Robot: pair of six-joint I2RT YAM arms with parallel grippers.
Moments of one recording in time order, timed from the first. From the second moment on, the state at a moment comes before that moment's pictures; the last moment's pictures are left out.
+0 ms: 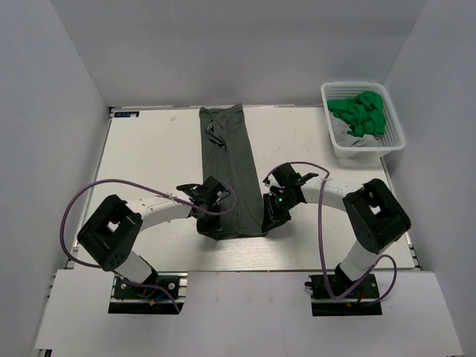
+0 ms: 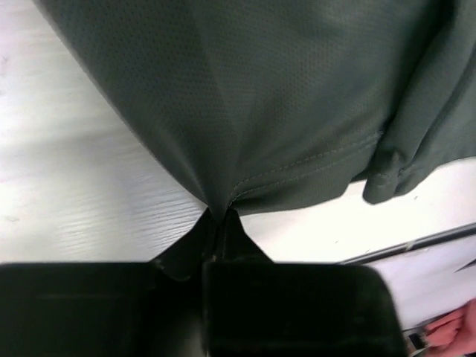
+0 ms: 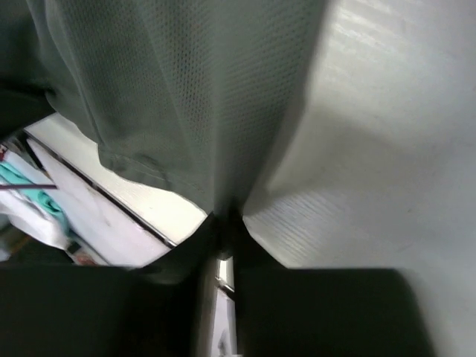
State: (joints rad) left arm -0.74 1.54 0.80 -0.57 0.14 -0.70; right arm 0.61 1.67 0.87 -0.48 -0.54 0.43
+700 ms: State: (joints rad) left arm -0.80 1.46 0.97 -0.82 0.18 -0.80; right arm 0.66 1.50 0.84 -0.65 -0.56 0.48
